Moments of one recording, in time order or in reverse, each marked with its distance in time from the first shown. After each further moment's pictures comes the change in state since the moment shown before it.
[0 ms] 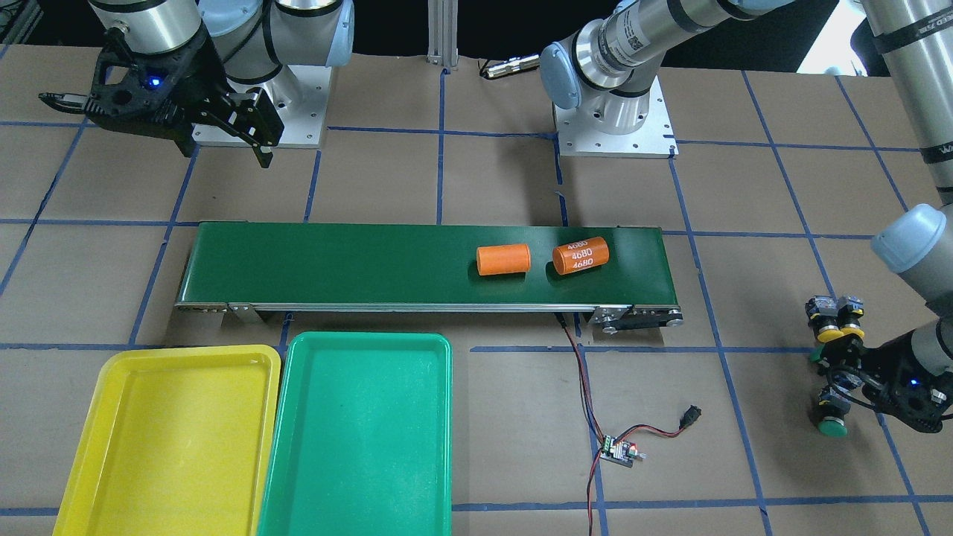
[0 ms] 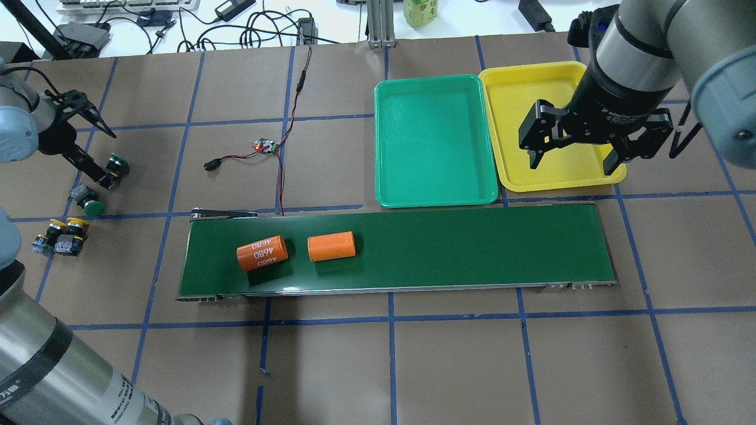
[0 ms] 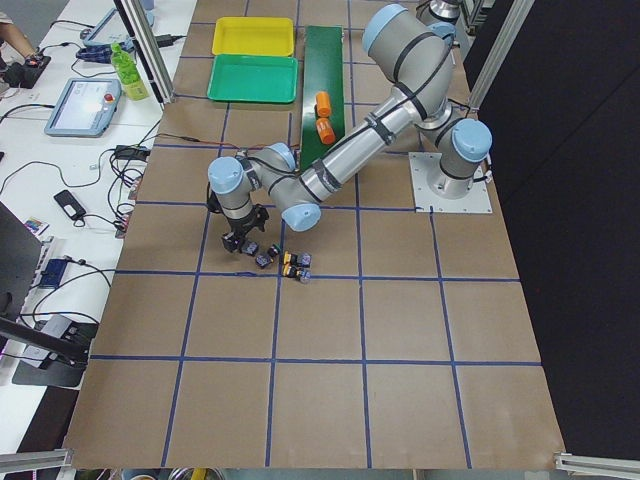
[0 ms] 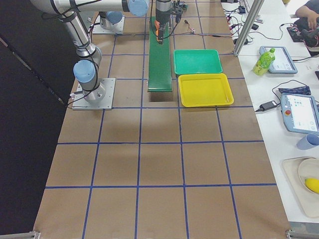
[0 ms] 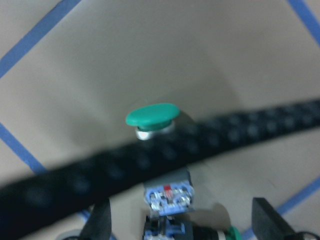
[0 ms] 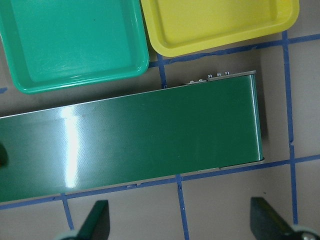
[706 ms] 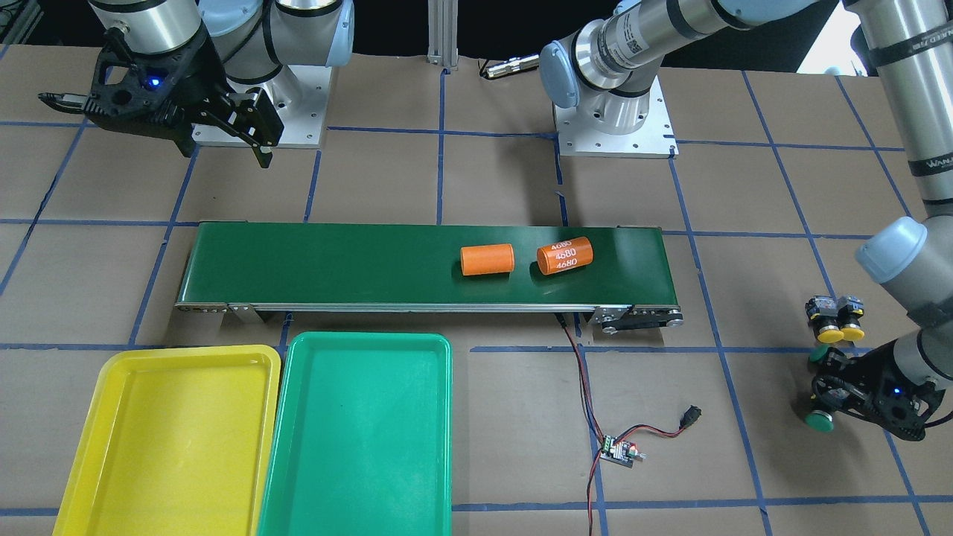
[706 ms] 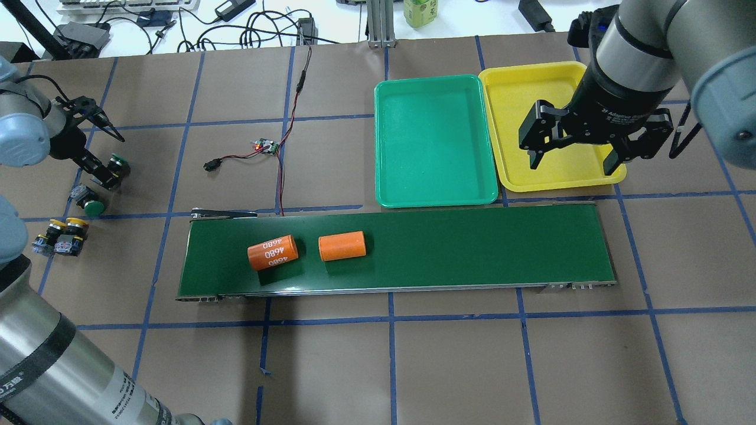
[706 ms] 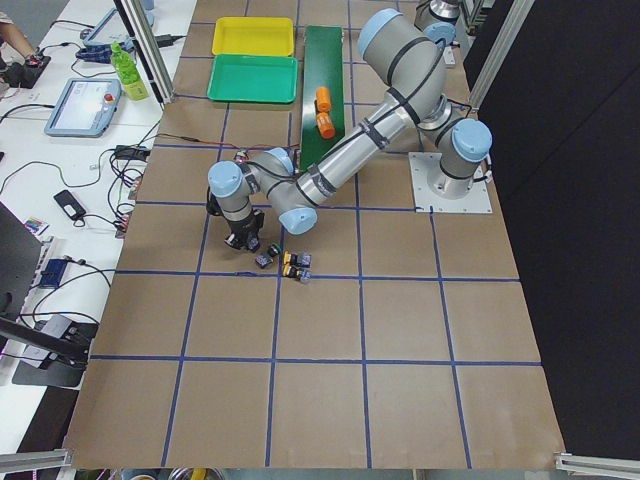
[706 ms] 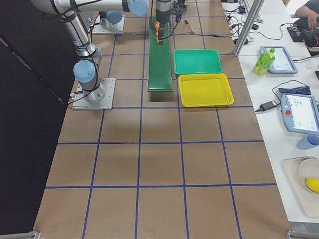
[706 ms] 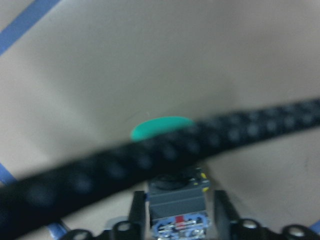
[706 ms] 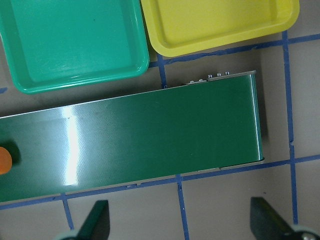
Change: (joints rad) left arm -0.031 0.047 -0.026 -0.002 -0.003 -0.020; right arm 0.000 0.000 0.000 0.000 0.000 0.000
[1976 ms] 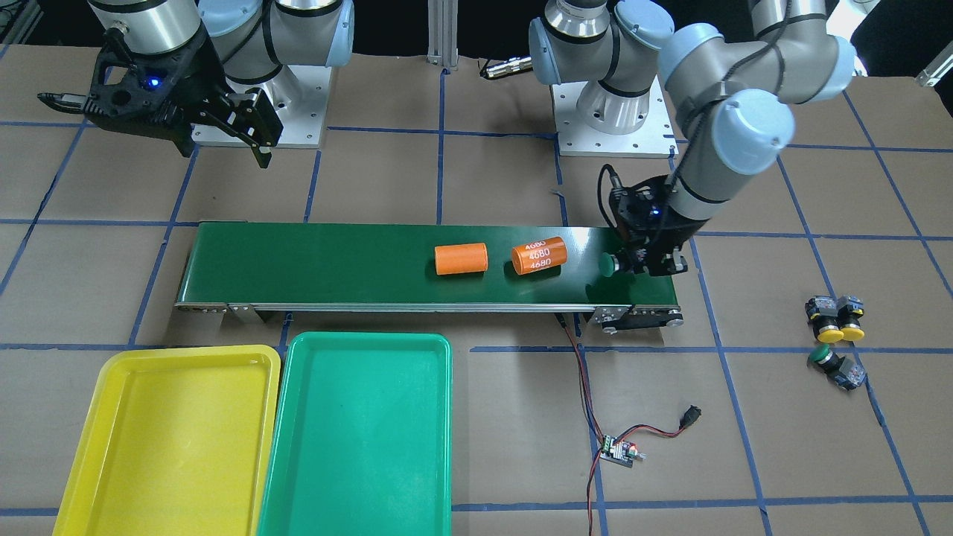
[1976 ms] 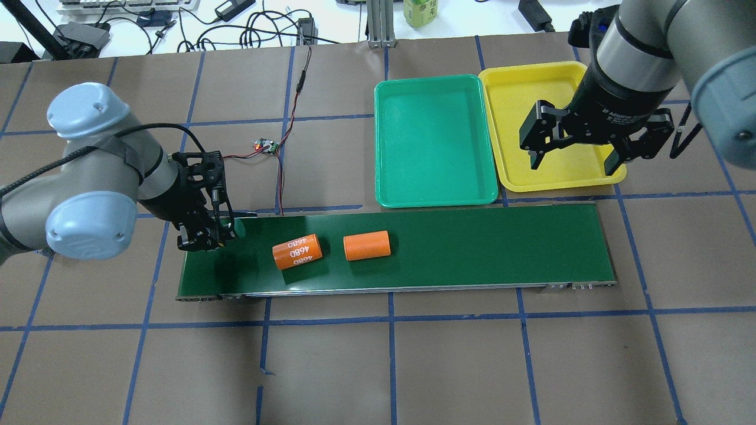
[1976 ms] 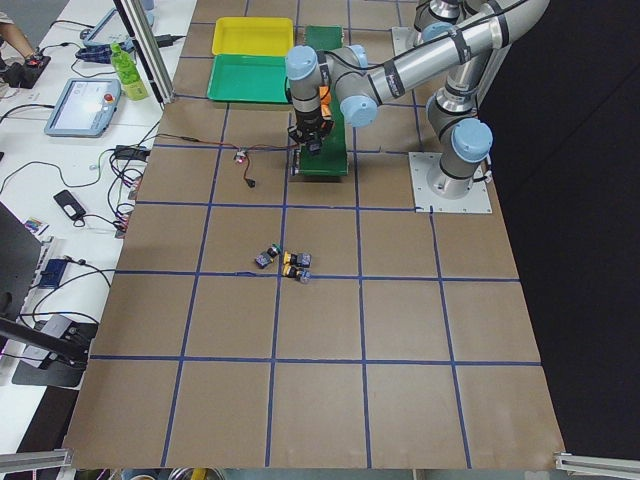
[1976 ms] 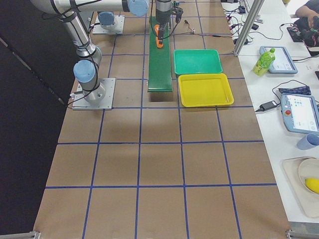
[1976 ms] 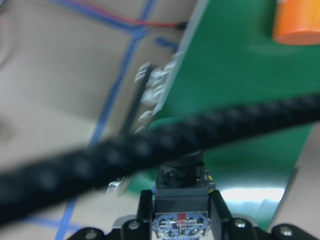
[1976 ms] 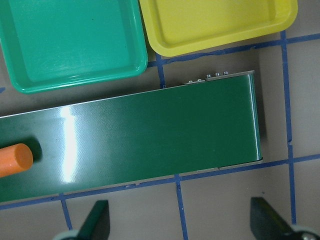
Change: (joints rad) left arm -0.376 0.576 -0.586 -0.058 -0.069 0.312; right arm 0.000 0.000 0.000 0.001 -0.005 0.000
